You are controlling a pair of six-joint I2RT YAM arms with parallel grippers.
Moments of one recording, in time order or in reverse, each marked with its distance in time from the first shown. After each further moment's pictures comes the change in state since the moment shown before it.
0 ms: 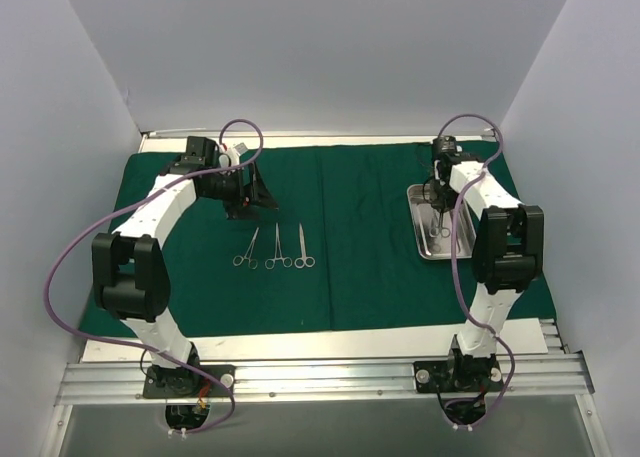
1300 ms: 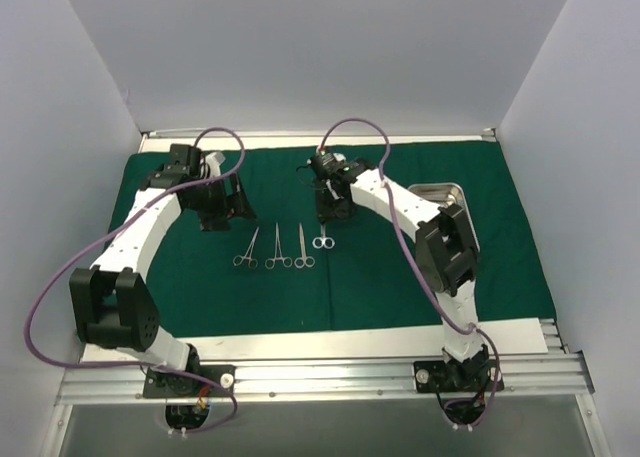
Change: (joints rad) left arm 0.013 -0.195 -0.083 -0.131 -0.291 -0.008; right arm 0.592 0.147 0.288 -0.056 -0.188 0.407
